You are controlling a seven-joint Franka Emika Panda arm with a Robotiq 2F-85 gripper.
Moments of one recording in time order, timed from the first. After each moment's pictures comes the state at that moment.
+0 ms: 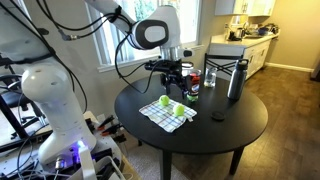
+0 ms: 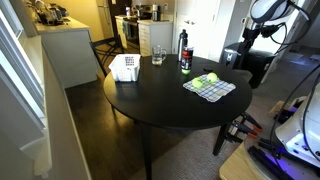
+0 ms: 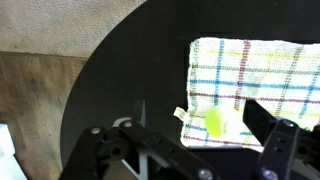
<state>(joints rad) -0.15 -0.23 -0.34 -2.56 -0.26 2.43 -0.35</state>
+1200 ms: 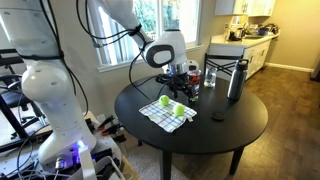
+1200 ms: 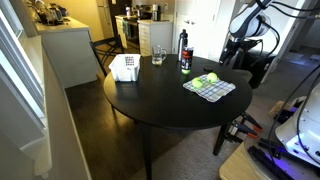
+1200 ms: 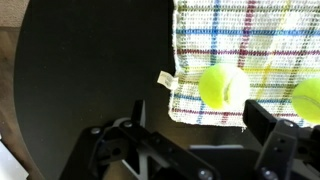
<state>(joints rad) -0.15 0.05 -0.24 -2.49 0.04 2.73 -0.45</state>
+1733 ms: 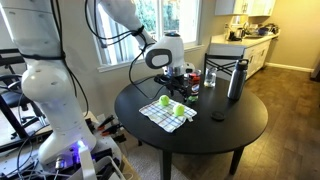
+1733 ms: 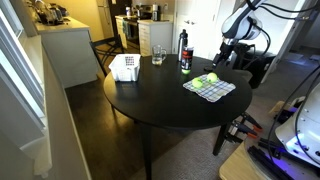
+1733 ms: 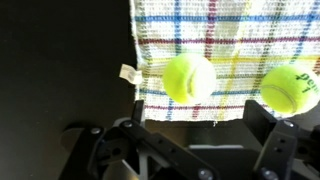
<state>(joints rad) -0.16 0.11 -0.15 -2.47 0.25 2.73 -0.55</state>
